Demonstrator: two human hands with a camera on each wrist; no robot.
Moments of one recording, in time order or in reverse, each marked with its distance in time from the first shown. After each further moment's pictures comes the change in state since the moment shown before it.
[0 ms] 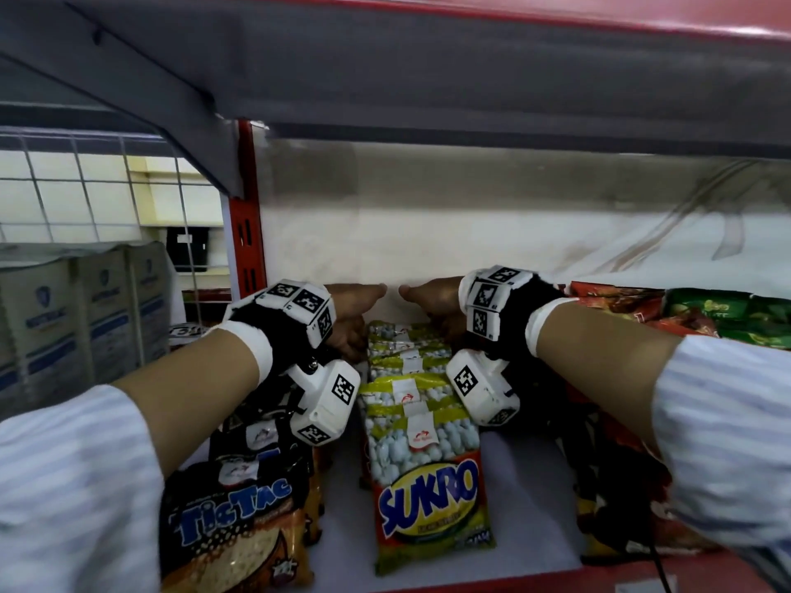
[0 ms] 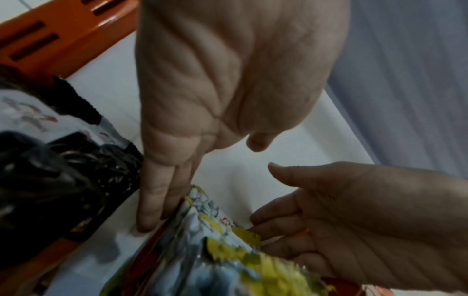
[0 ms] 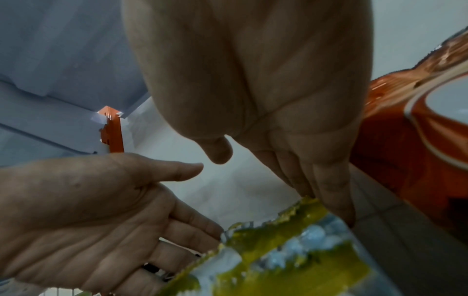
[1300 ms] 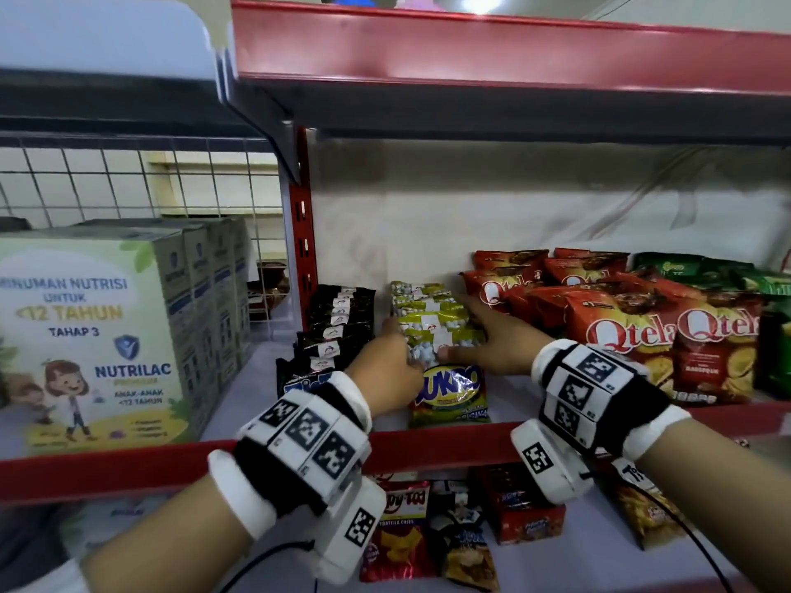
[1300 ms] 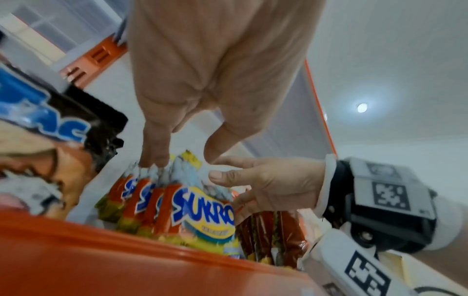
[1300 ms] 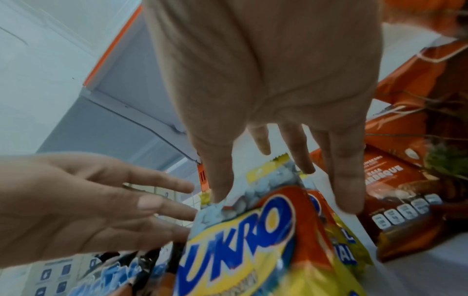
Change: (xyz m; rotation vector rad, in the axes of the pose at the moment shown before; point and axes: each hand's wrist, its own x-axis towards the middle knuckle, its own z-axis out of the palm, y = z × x) left_hand -0.162 -0.118 0.054 0.576 0.243 0.537; right_hand -0.161 0.070 0.034 -0.177 0.021 -0.312
